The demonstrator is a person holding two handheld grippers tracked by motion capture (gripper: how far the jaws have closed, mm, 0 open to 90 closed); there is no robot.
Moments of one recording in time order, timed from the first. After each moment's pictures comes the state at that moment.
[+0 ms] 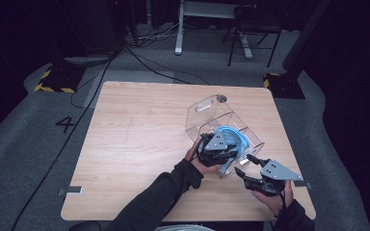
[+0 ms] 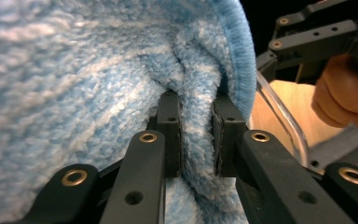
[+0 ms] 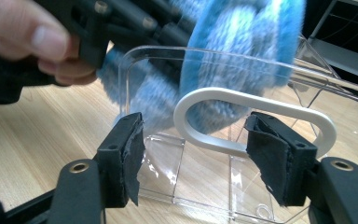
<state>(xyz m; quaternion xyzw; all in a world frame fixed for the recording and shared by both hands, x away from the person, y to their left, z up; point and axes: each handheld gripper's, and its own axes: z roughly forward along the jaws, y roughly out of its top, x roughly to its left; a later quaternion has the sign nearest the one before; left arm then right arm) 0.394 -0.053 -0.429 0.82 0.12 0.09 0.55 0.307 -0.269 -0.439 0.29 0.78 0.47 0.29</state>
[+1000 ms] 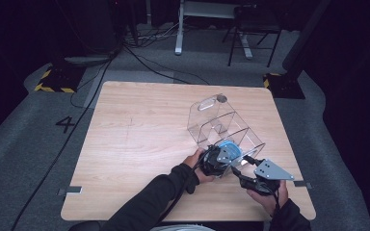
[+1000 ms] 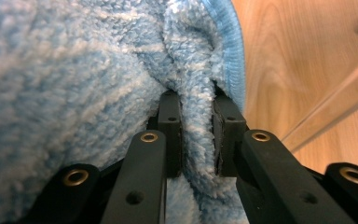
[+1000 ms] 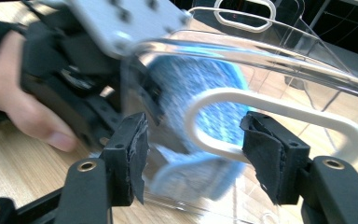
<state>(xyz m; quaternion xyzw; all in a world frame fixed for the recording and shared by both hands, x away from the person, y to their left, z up) 0.390 -0.061 -0.476 0.91 0.09 0.09 0.39 0.310 -0.257 -0.444 0.30 0.78 0.46 0.30</state>
